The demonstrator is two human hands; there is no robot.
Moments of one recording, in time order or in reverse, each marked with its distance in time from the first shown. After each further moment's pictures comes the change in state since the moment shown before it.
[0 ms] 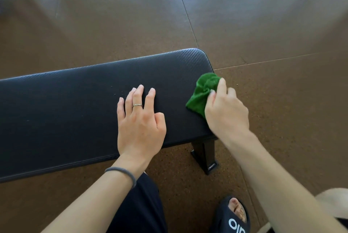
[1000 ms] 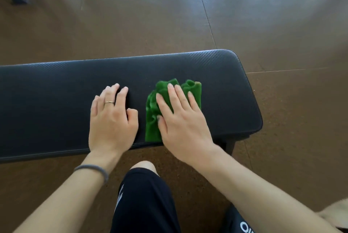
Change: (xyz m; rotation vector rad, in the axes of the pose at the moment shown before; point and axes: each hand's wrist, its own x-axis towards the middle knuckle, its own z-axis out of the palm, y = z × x) left_hand -0.017 -0.130 -0.014 -0.043 0.065 -0.141; right_hand -0.073 -0.111 0.054 -0.136 -0.095 -0.658
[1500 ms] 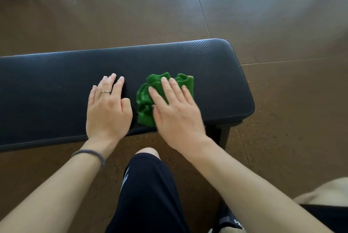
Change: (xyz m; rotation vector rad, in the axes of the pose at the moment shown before) left_hand -0.003 -0.005 -0.002 -0.070 0.008 0.020; right_hand -0.015 -0.008 0.010 -0.043 0.132 0.054
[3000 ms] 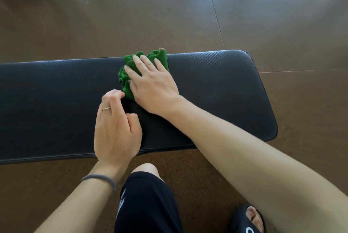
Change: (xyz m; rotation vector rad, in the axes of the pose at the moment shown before) left_hand -0.002 0.009 -0.005 -0.198 0.143 -0.081; right_hand 0.154 -0.037 0.025 -0.011 -0.097 -0.234
